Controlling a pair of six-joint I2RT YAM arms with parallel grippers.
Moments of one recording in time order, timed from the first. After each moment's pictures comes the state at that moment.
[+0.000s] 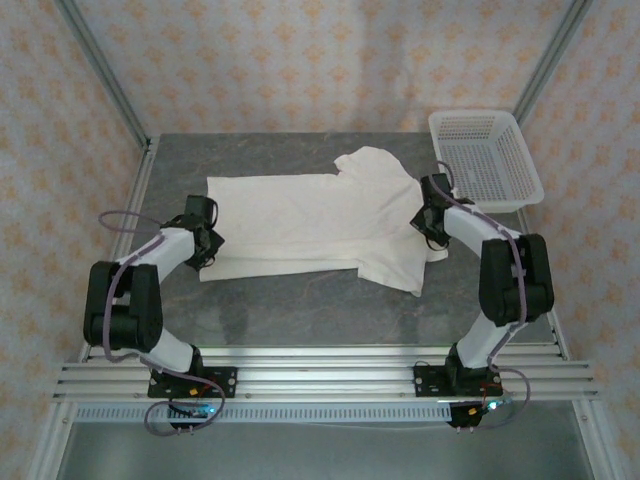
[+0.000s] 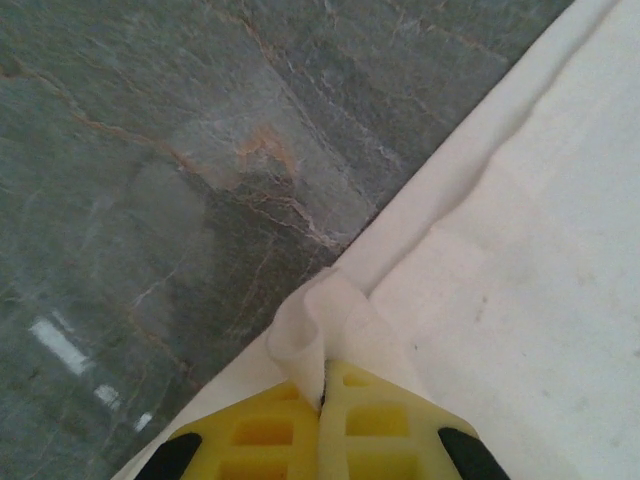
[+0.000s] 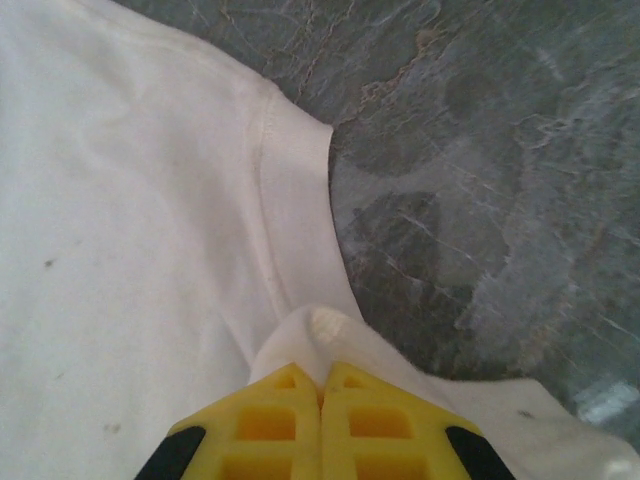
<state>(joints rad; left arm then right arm) 0.01 1.55 0.86 -0.52 -0.20 -0.93 0.13 1.72 1.08 -0.51 0.18 0.82</state>
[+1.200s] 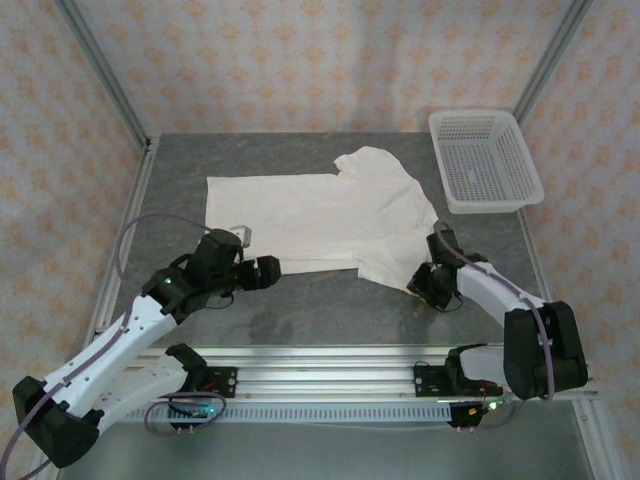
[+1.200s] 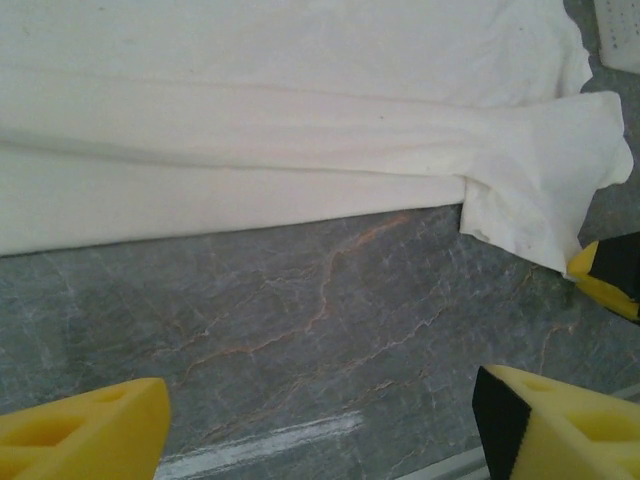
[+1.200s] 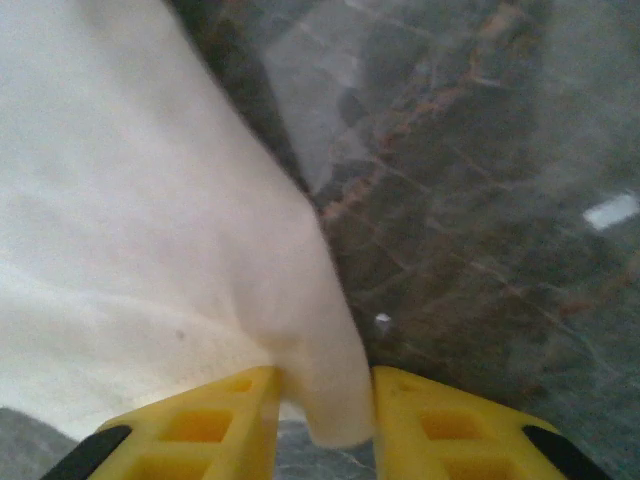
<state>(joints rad) -0.56 0.87 0.78 -0.73 0.05 -0.69 0.18 1.28 0.58 -0.62 -0.17 0.82</state>
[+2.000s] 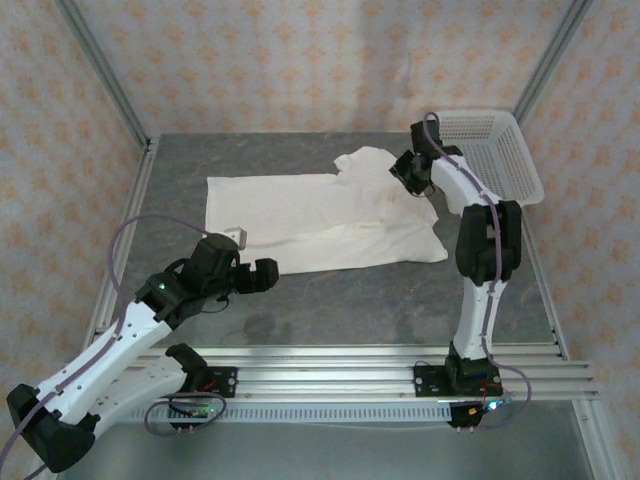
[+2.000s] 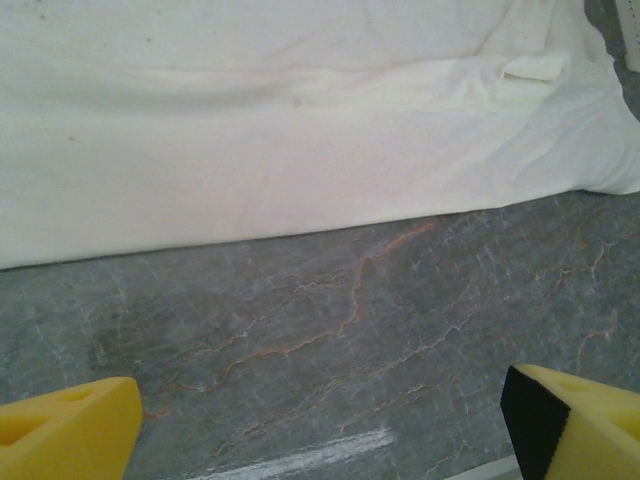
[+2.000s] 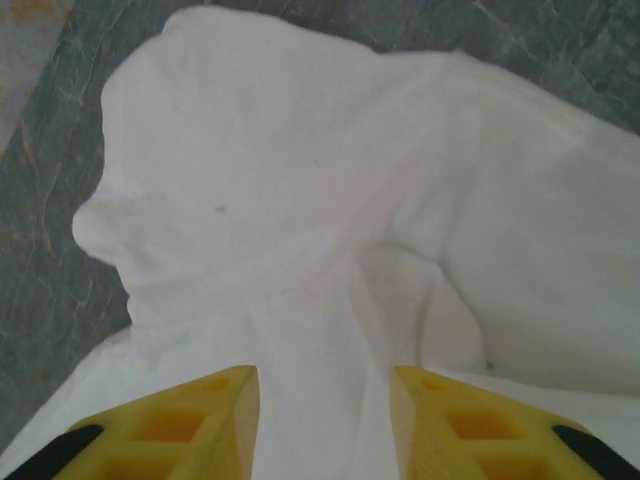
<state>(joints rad) -0.58 0.82 0.78 -0.78 -0.04 -0.66 0.14 2.06 1.74 -0.68 -0.12 0.89</state>
